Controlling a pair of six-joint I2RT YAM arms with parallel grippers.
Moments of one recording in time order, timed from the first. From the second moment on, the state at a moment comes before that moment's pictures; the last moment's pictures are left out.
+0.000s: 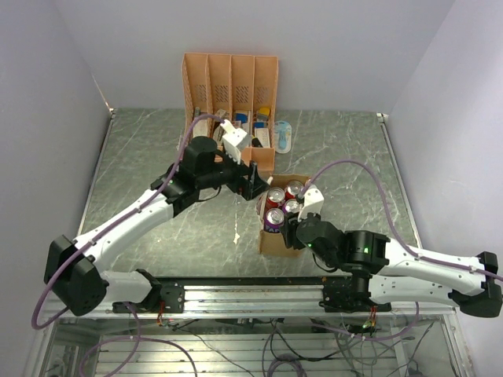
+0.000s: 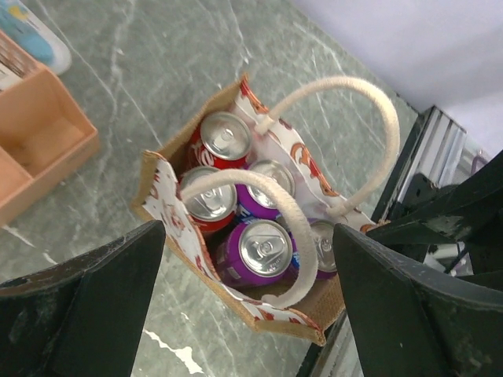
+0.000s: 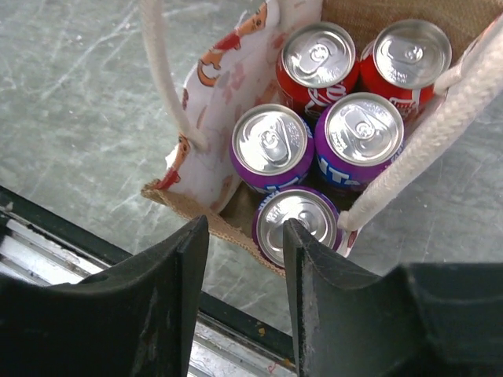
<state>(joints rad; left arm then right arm) -0.68 1.25 1.05 -0.09 0.39 -0.22 1.29 0.87 0.81 -0.58 0.67 0.58</state>
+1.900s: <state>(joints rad) -0.88 1.33 1.14 -0.43 -0.07 -0.13 1.18 1.04 0.88 -0.54 0.70 0.60</state>
